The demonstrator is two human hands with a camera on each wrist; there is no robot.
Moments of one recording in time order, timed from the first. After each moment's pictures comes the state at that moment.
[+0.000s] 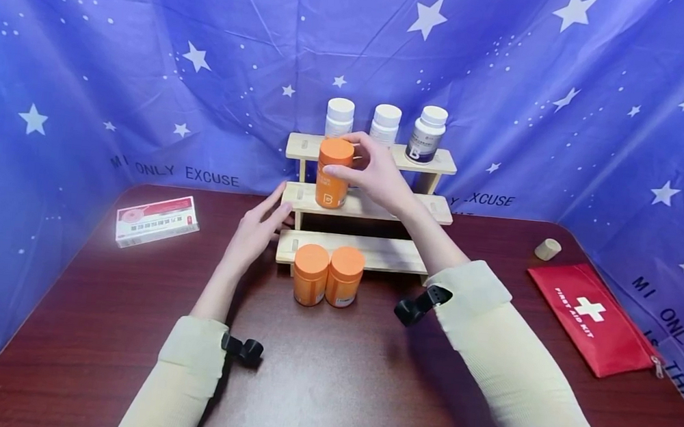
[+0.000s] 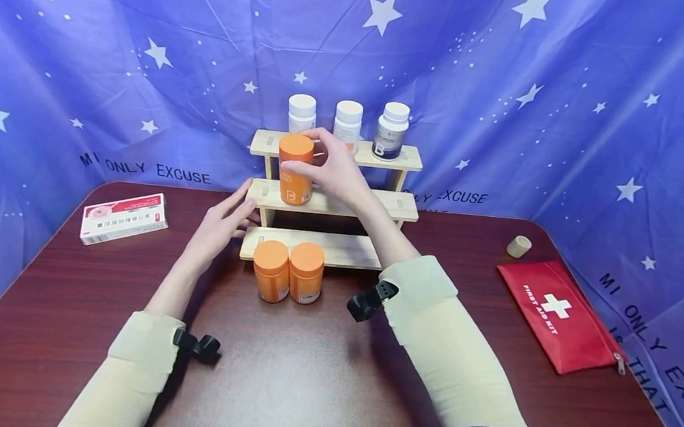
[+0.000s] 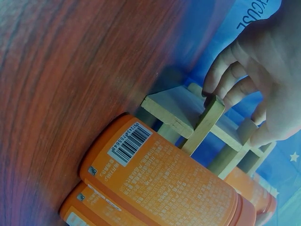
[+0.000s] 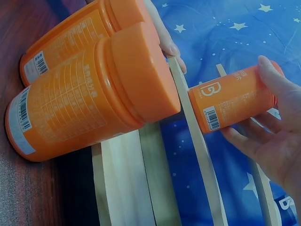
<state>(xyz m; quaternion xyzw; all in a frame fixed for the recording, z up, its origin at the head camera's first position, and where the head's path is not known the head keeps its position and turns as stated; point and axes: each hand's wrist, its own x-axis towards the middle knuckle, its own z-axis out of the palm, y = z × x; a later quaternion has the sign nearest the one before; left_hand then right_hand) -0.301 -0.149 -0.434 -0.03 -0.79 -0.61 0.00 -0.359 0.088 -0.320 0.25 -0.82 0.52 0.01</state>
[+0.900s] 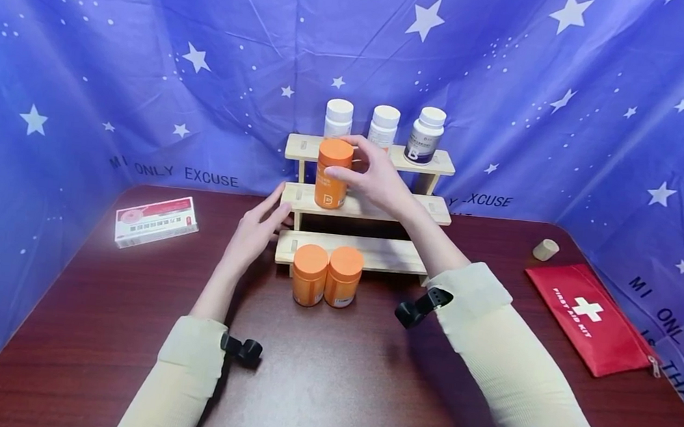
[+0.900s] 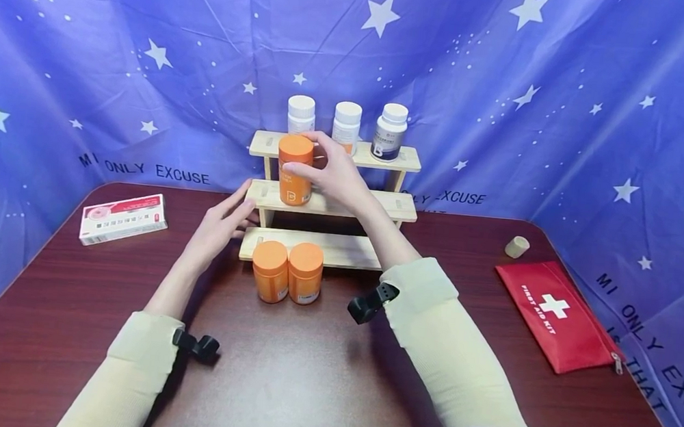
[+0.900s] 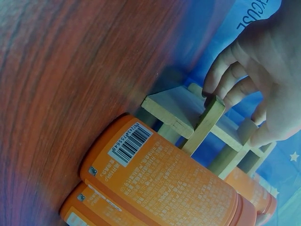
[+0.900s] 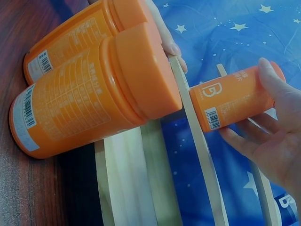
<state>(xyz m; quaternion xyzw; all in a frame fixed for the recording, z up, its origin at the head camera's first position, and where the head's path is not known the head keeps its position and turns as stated) -0.299 -0.149 -0.434 -0.04 -0.80 -0.59 0.02 -0.357 0.090 -0.323 0.26 -0.82 0.51 0.00</state>
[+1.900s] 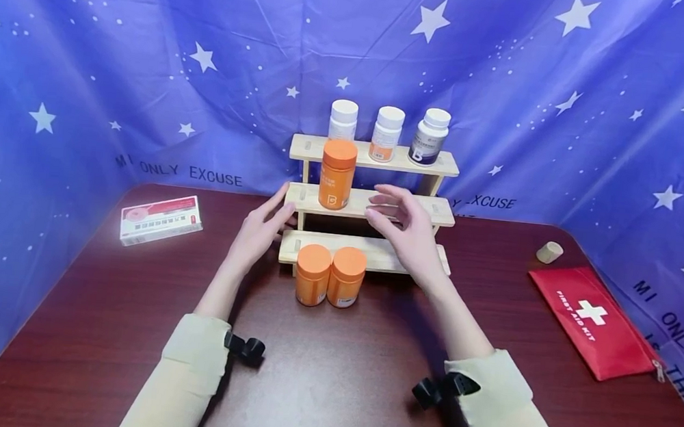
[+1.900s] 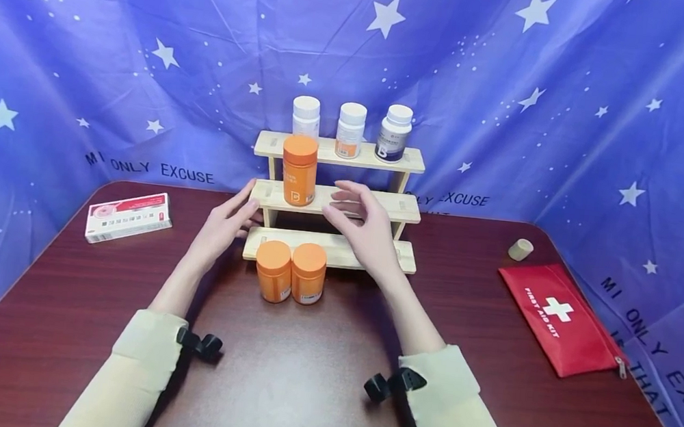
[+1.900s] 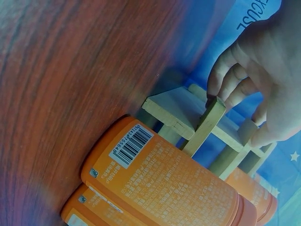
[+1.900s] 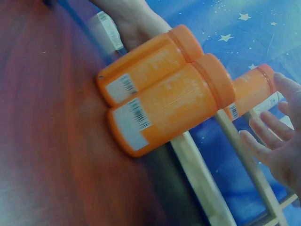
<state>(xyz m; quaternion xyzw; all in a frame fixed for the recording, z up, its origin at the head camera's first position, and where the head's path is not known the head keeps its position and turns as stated) -0.300 -0.148 -0.436 -0.03 -0.80 -0.60 0.02 -0.284 0.131 -0.377 0.21 -0.77 0.60 0.09</state>
